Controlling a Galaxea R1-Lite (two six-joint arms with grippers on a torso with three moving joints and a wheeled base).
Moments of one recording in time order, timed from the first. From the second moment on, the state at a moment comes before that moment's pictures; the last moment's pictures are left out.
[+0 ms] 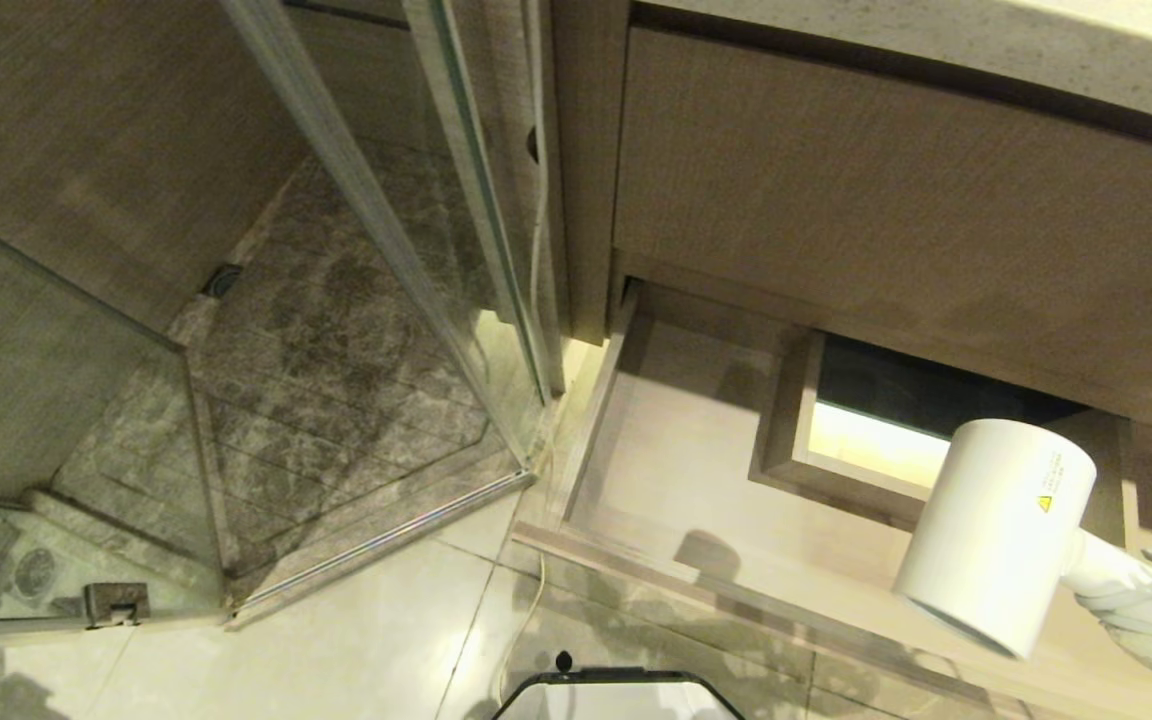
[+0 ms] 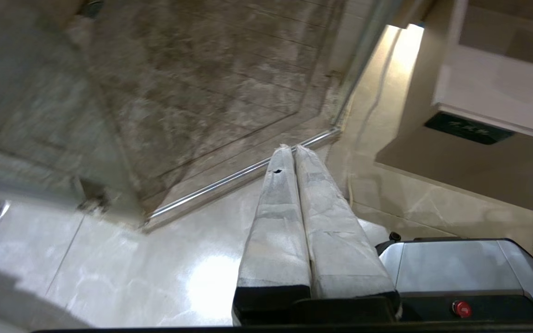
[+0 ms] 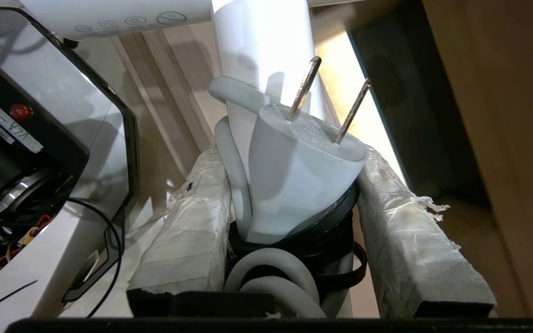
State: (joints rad) left arm 0.00 0.00 0.00 0.00 0.00 0.00; right arm -0.23 0.80 -0.35 -0.02 0.55 -0.89
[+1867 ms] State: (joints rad) left arm 0.00 0.00 0.00 0.00 0.00 0.00; right arm -0.24 0.80 -0.34 -0.02 0.54 -0.89
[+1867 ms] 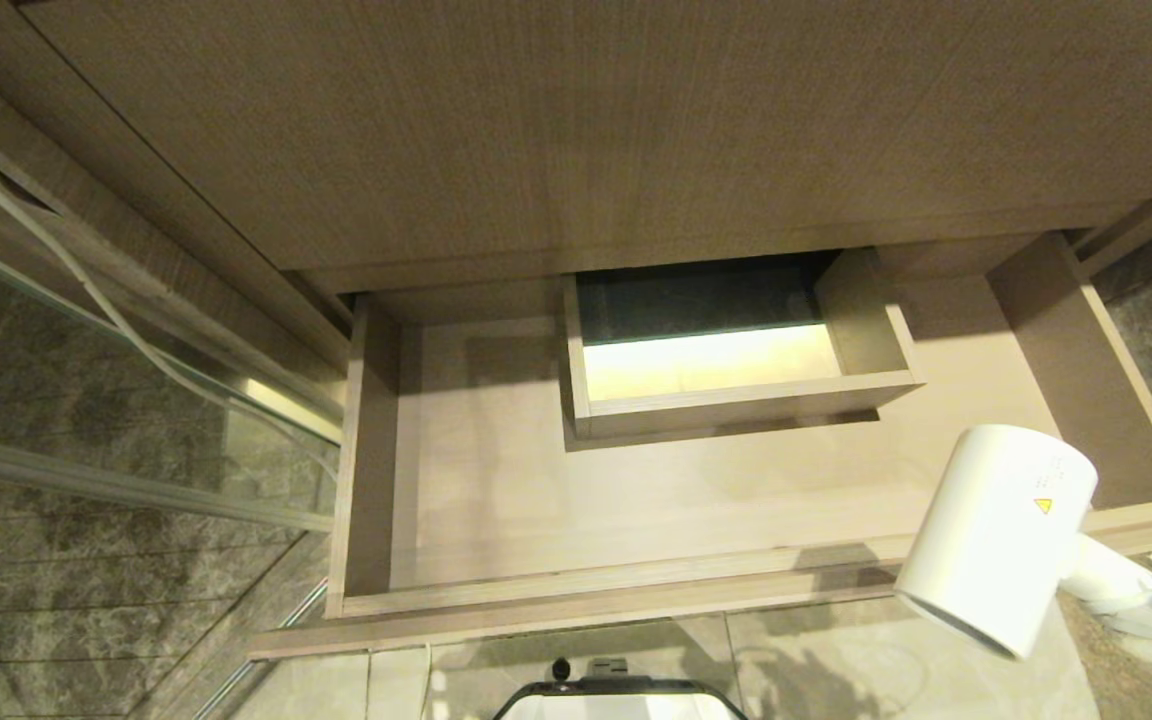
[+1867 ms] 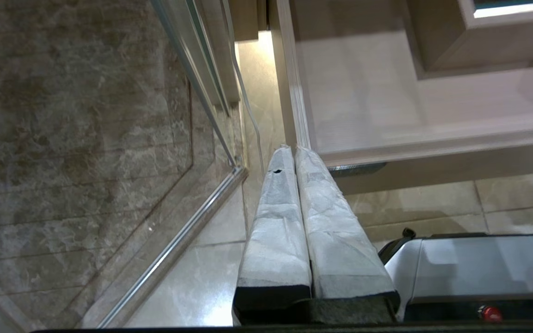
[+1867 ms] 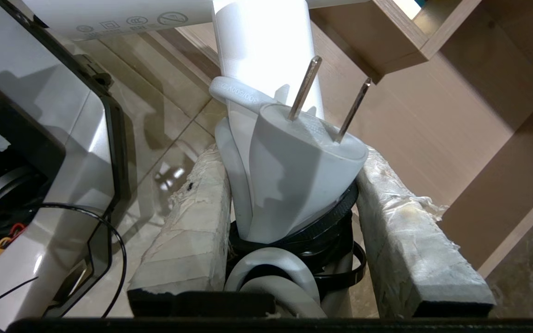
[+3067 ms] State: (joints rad) left arm 0.00 0.00 0.00 0.00 0.00 0.00; right arm -0.35 1.18 -0.69 0.05 0.19 -0.58
